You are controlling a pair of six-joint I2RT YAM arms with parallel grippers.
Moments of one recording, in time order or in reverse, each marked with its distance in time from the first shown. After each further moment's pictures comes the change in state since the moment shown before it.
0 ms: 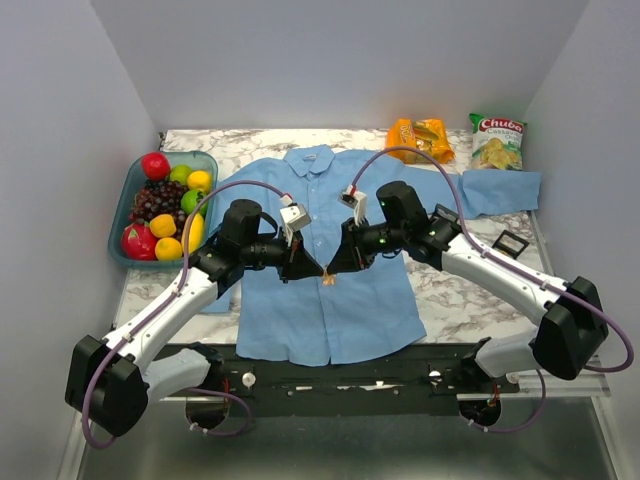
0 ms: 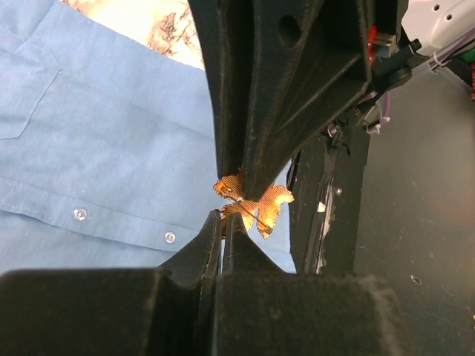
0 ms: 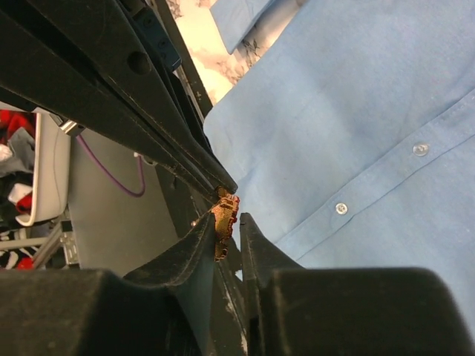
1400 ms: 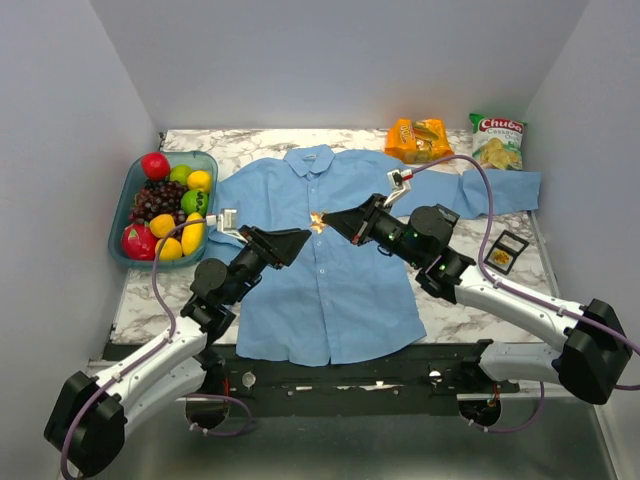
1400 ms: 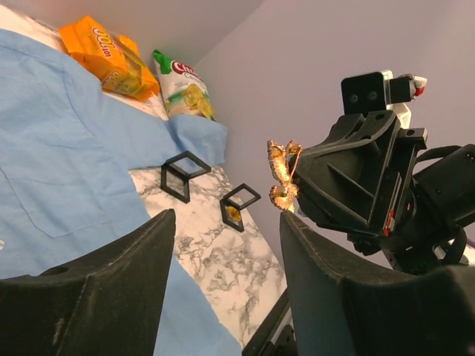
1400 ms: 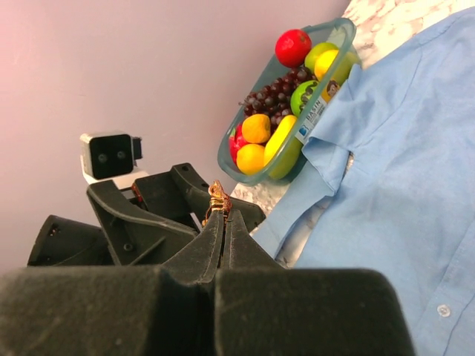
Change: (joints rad) left arm -0.084 -0.303 -0.460 0.887 -0.779 -0.830; right arm 0.086 -0.177 -0.270 0.769 0.589 0.484
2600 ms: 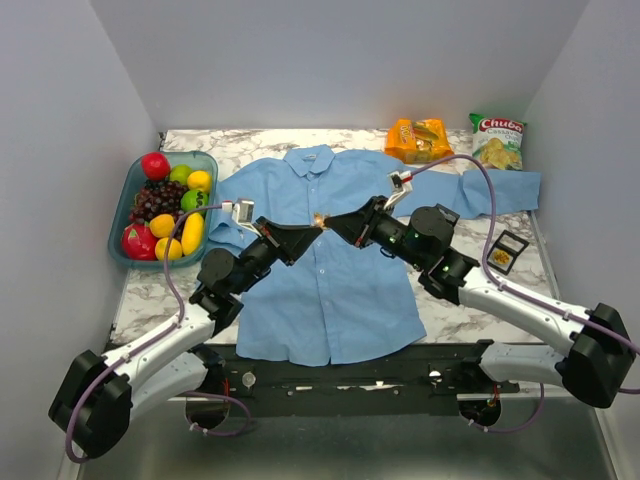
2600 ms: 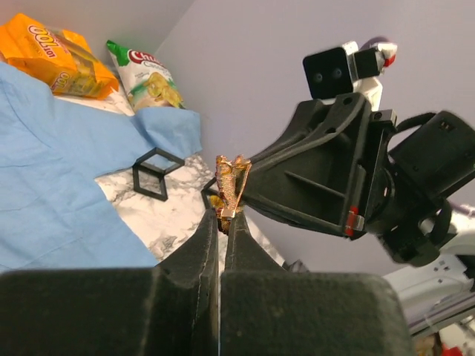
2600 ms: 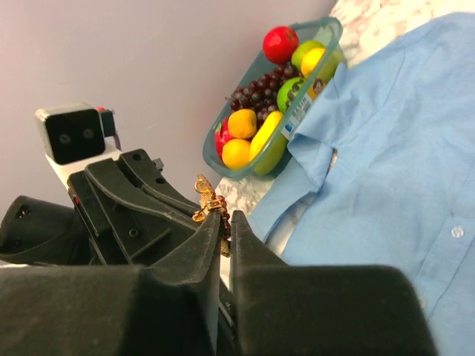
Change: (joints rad) left arm -0.029 0.156 0.074 0.144 0.108 0.048; right arm 0.006 -0.017 0.001 -0.037 0.012 -0.052
